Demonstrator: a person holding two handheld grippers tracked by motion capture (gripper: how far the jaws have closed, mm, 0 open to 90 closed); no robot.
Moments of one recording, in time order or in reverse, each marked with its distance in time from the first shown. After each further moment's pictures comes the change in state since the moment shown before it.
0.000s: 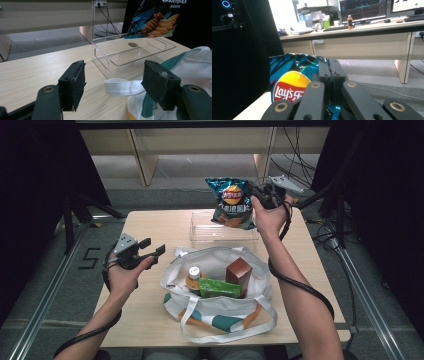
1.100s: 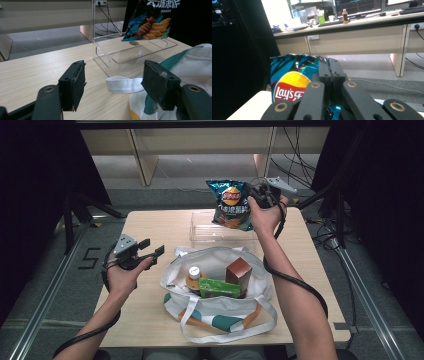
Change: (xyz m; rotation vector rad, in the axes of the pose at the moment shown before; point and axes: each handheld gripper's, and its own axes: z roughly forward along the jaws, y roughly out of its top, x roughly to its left) left arm 0.003 -0.003 0.000 0.007 0.004 0.008; right arm -0.005 -0.013 0.022 0.033 -0.046 0.035
